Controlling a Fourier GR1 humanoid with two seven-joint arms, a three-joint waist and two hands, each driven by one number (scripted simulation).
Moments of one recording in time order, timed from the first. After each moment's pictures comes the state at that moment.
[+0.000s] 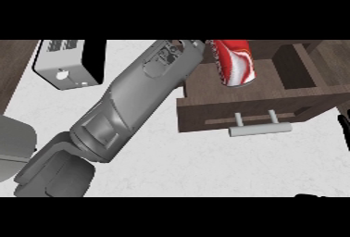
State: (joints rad) left arm -1.48 0.00 -0.41 -0.45 0.40 0.59 0.06; right arm 0.18 -0.04 -0.26 -2.13 -0.09 0.20 0.12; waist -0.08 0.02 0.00
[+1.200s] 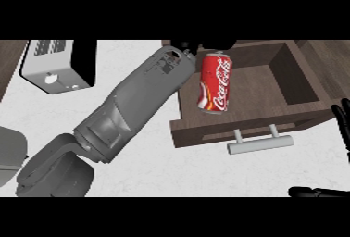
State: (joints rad) left arm -1.45 0.00 -0.59 -0.34 0.51 0.72 -0.03; right arm 0.11 -0.05 -0.23 -2.13 -0.07 0.19 0.15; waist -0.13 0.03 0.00
